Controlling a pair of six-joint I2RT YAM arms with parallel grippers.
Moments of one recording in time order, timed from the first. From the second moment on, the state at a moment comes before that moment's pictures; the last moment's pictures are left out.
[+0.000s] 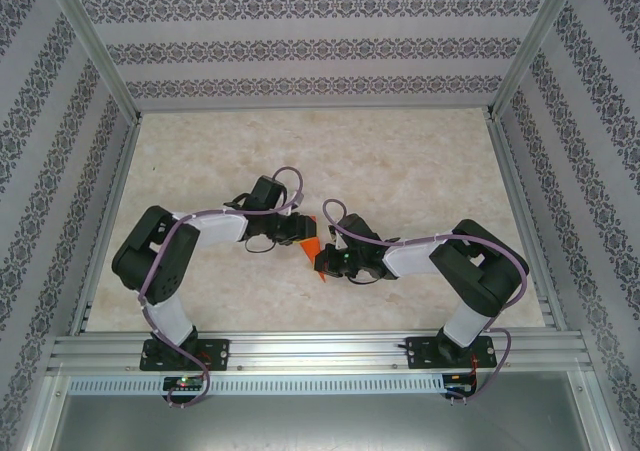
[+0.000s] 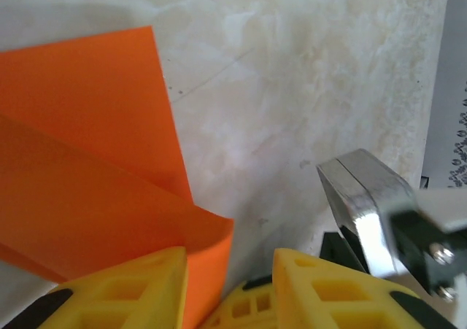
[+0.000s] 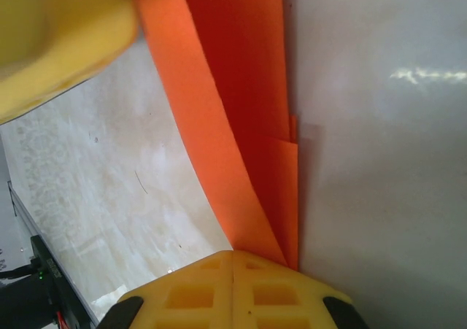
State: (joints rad) left arm -0.53 1.78 0.89 -0.05 0.64 -0.72; right arm 0.78 1.69 0.61 0.21 -0.42 0.92
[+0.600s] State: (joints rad) left arm -0.52 1.85 0.92 -0.06 0.60 -0.73; right arm 0.79 1.67 0.59 0.22 -0.40 0.94
